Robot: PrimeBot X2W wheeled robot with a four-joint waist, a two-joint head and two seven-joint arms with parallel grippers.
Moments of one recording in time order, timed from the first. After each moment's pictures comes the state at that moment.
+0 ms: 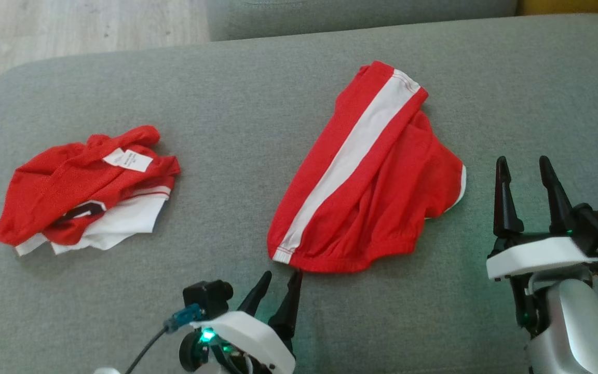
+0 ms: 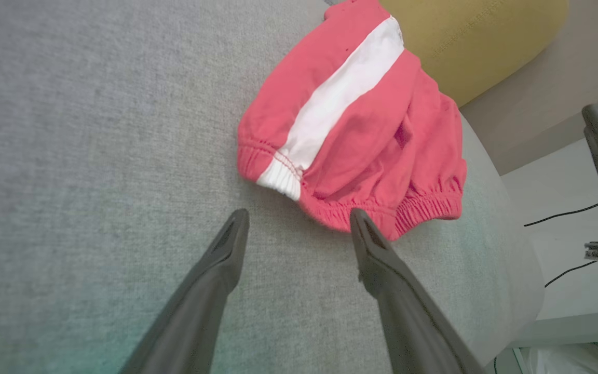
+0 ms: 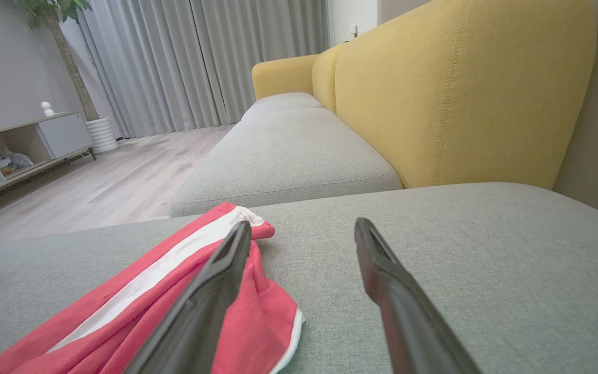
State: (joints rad) left arm -0.12 0.05 -0.60 0.32 -0.77 0.02 0.05; right arm -0.20 -0.05 -0.06 0.33 0.12 0.13 -0.23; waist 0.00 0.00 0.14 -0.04
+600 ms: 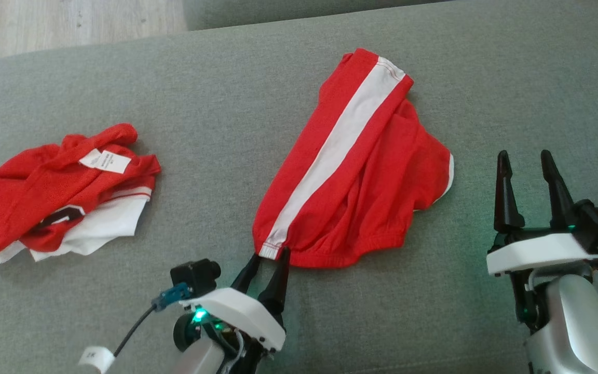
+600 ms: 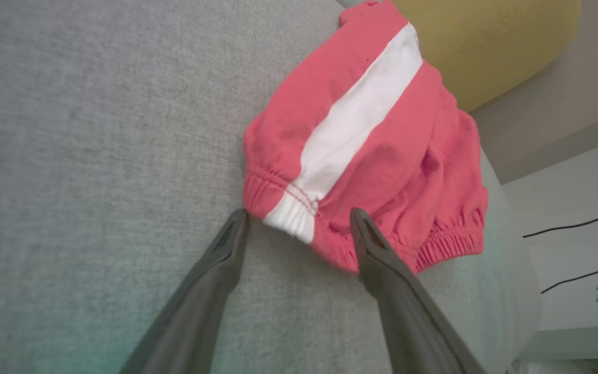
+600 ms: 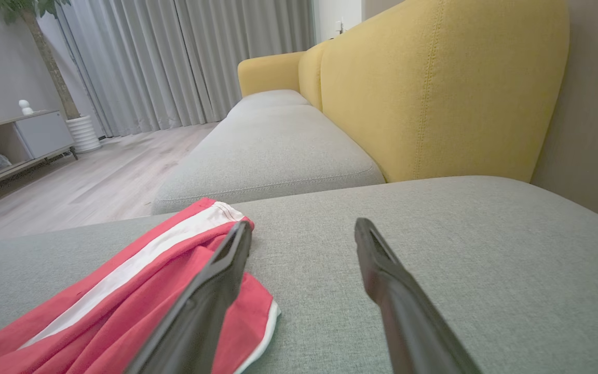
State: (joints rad) left arm -0.21 0.05 -0.59 0.41 -0.87 0.01 0.02; right arm -0.22 -0.05 -0.06 0.34 0.12 0.13 -0.25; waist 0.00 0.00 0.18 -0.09
